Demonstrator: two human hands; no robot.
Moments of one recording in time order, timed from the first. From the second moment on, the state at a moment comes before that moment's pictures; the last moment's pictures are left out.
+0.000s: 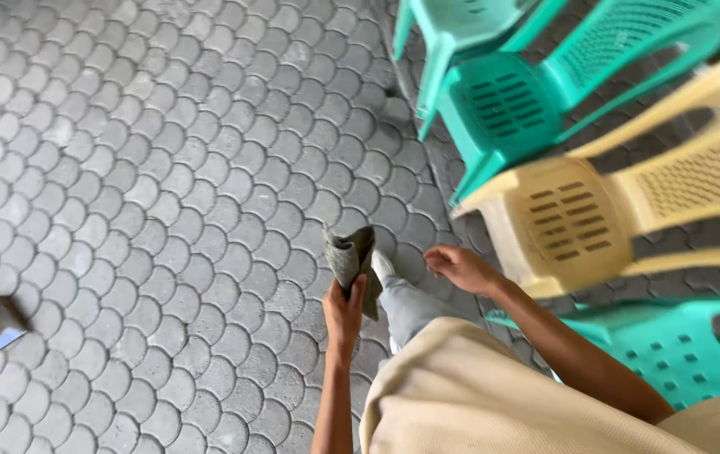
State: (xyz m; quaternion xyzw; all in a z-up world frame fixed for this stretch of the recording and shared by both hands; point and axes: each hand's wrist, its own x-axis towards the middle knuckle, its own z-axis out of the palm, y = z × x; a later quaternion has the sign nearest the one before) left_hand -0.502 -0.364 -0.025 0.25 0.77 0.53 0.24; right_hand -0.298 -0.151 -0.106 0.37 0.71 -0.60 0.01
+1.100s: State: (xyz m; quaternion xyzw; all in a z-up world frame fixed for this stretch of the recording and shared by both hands) left_hand -0.874 0.028 -0.016 0.61 0.53 0.40 0.44; right_hand -0.612 0.025 -0.063 0.62 0.03 -0.57 -0.54
